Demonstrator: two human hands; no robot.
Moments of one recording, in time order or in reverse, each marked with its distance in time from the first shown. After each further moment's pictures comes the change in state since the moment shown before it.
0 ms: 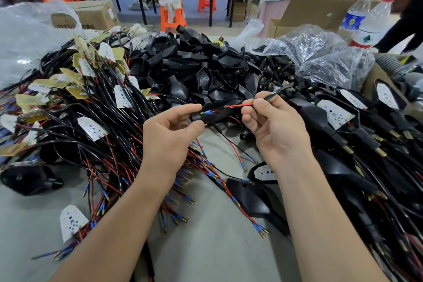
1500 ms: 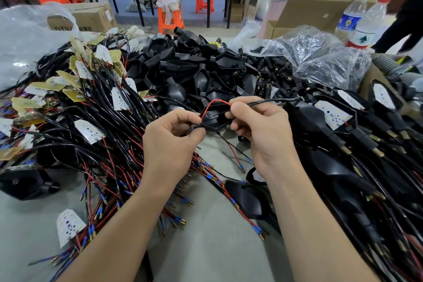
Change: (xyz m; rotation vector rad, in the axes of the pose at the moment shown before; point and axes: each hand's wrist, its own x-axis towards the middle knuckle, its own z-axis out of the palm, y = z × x) left_hand -0.004 -0.005 0.004 0.185 0.035 0.090; right_hand -0.009 0.014 0.007 -0.380 -0.056 -0.164
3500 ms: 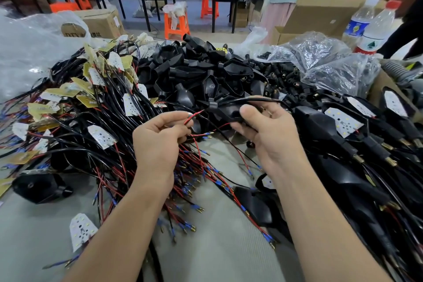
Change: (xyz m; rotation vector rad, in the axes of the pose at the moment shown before) left_hand 0.014 0.014 -0.020 -0.295 0.126 -0.233; right_hand 0.015 0.005 0.006 0.229 0.053 0.100
